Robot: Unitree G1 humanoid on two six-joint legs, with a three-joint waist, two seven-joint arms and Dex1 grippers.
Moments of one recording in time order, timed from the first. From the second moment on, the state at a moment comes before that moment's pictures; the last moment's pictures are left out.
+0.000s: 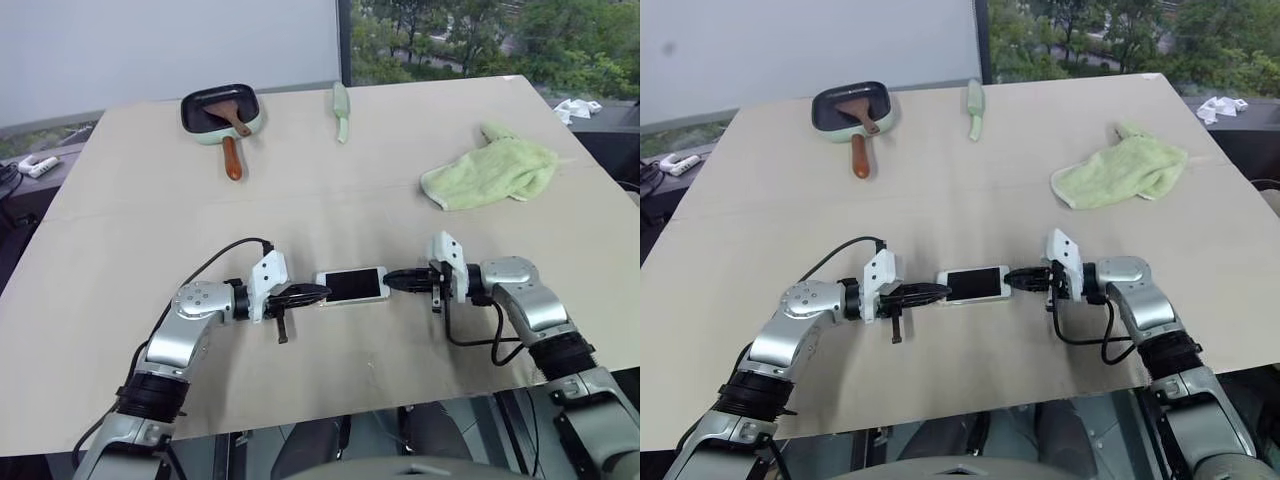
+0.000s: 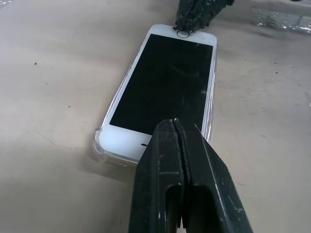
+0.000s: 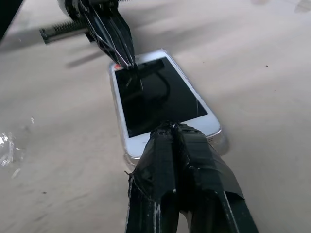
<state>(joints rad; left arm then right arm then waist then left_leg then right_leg) -0.22 0.61 -0.12 0.07 -0.29 0.11 -1.14 -0.45 -0.45 0.23 0.22 0.23 0.20 1.19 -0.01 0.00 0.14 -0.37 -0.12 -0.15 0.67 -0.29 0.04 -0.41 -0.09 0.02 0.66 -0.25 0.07</state>
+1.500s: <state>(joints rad) -0.20 0.62 -0.12 0.07 -0.27 0.12 -1.13 -0.56 -0.52 0.37 0.11 0.17 0.54 1.19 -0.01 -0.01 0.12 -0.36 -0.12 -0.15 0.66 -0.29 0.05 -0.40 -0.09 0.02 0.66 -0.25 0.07</state>
